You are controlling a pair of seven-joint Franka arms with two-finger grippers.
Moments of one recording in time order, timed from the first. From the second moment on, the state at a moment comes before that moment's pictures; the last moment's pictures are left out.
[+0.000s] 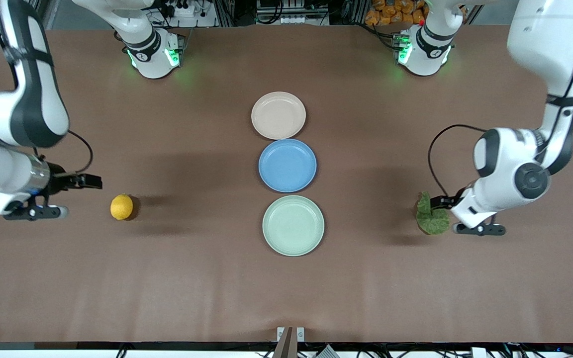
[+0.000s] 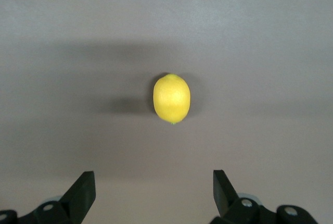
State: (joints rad) left arm -0.05 0.49 -0.04 -1.81 0.01 2.22 -0.04; right arm -0.04 0.32 0.01 -1.67 0.00 1.81 -0.06
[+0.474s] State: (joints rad) left arm -0.07 0.58 -0.04 -1.81 0.01 2.27 -0.08; right arm -0.05 0.48 0.01 -1.67 0.00 1.95 -0.13
